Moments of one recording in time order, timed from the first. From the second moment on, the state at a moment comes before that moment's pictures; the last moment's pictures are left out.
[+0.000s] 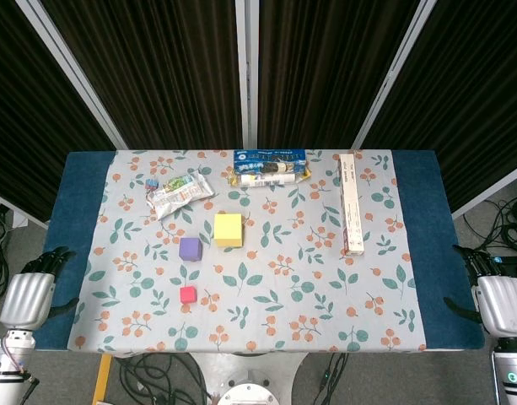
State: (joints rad) left arm -0.11 -1.21 -0.03 -1.63 1.46 1.45 0.18; right arm 0.08 -1.05 0.06 -1.64 -1.50 1.46 0.02
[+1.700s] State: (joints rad) left arm -0.81 -1.50 -0.28 -1.30 1.32 0.76 -0.12; right arm 0.13 -1.02 0.09 -1.69 -1.50 1.43 -0.04
